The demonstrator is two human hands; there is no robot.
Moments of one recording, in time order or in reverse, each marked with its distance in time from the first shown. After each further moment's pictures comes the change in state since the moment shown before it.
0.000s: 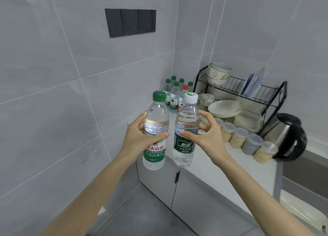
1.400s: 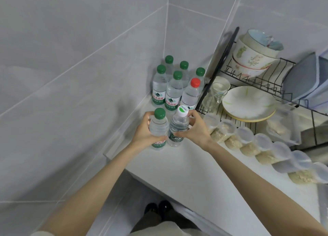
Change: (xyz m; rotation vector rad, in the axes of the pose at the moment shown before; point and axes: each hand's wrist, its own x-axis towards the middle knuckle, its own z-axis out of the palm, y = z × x) left_hand 0.362 -0.204 0.025 0.214 -0.349 -0.194; right_hand 0.305 0.210 0.063 -0.314 -0.043 0.472
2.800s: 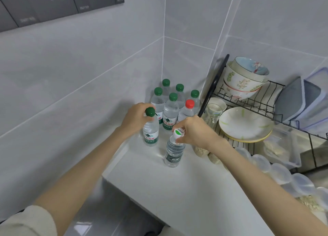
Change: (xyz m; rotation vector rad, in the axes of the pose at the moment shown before) left_hand 0.066 0.080 -0.045 0.572 0.120 0.257; right_hand 0.005 -0.085 -0.049 -0.785 -0.162 -0.469
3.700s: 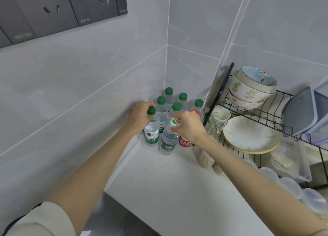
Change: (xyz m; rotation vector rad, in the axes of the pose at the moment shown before) left_hand 0.050 -0.008 -0.004 0.132 0.066 -0.003; right_hand 0.062 -0.001 0.005 0.133 0.221 0.141
